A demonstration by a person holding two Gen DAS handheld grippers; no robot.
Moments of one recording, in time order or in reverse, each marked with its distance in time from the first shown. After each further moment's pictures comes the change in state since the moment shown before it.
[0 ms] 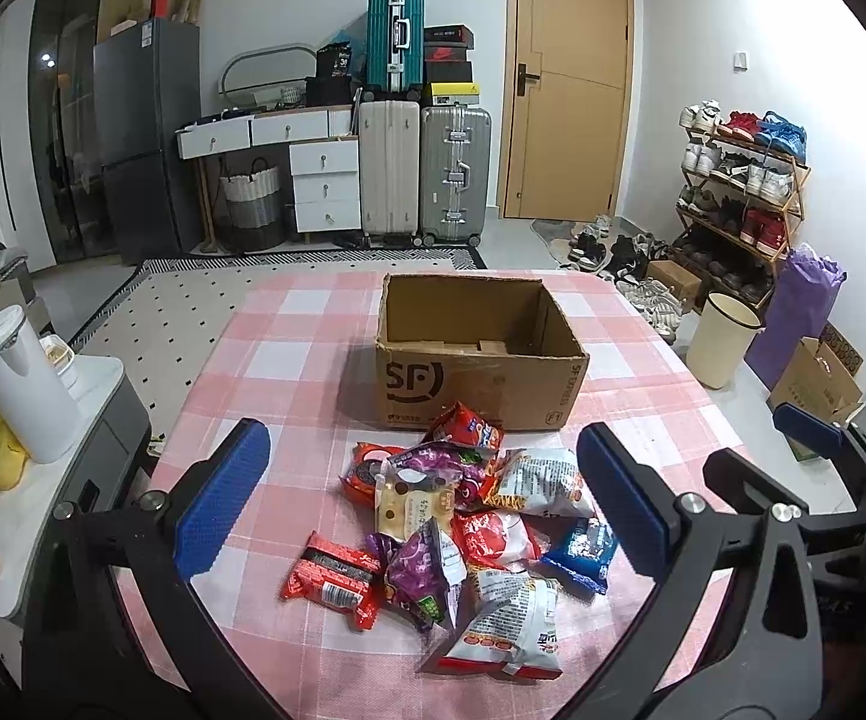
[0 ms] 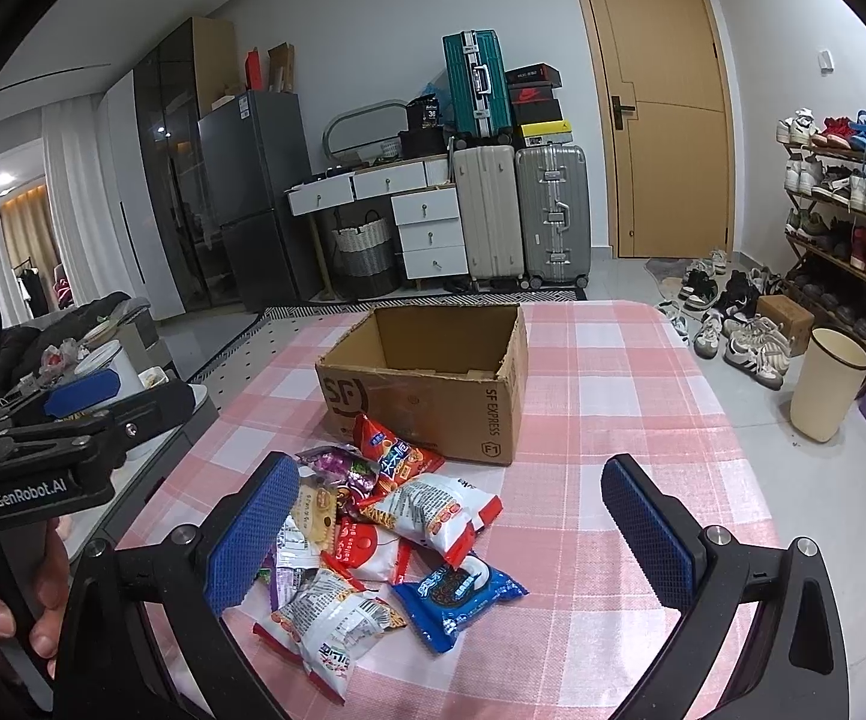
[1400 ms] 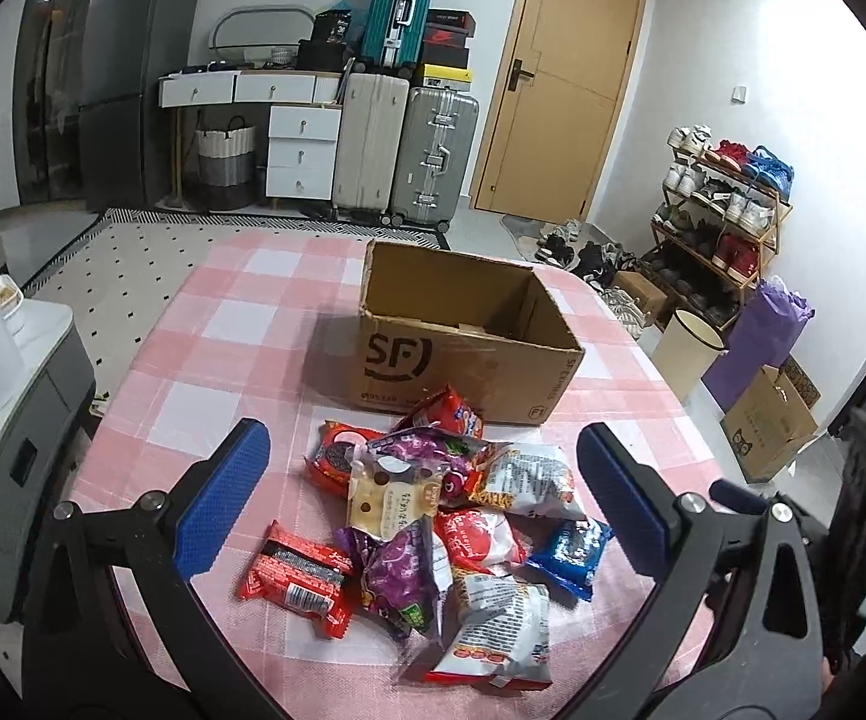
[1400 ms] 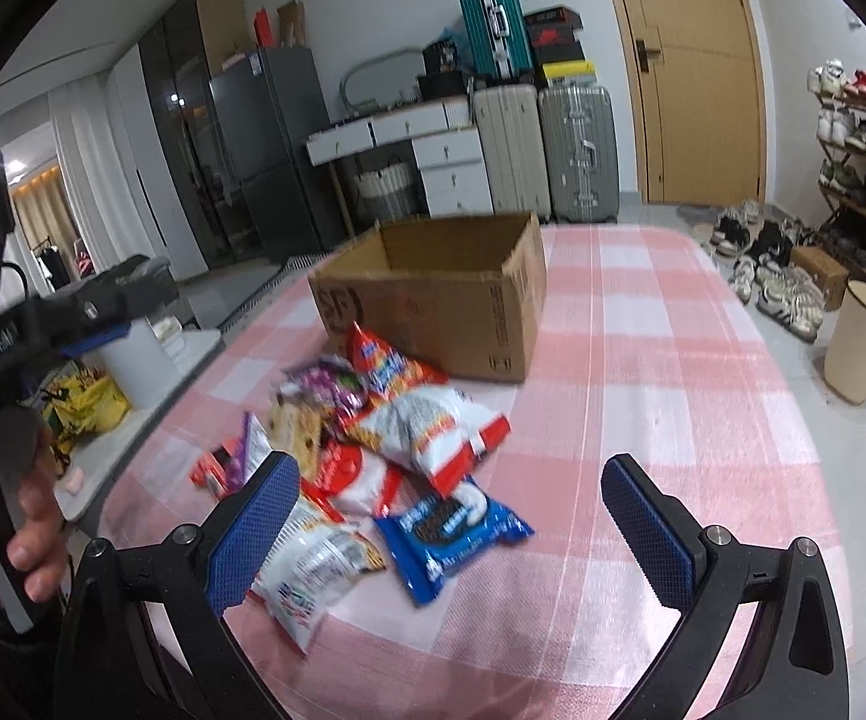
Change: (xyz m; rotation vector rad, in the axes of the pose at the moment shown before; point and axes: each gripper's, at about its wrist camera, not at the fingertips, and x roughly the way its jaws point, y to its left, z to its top) left arm 0.044 0.025 -0.016 -0.121 0.044 -0.118; right arm 0.046 -0.027 -0.047 0.014 0.152 0.085
